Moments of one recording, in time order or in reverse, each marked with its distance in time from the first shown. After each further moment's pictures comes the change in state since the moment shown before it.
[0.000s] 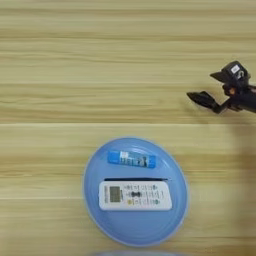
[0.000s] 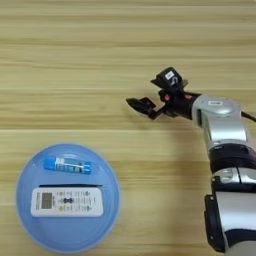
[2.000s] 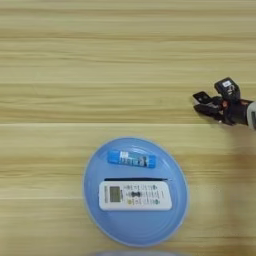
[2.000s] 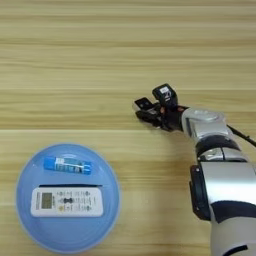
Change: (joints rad) arm -0.181 0.054 0.028 0.494 -0.114 -0.065 -0.150
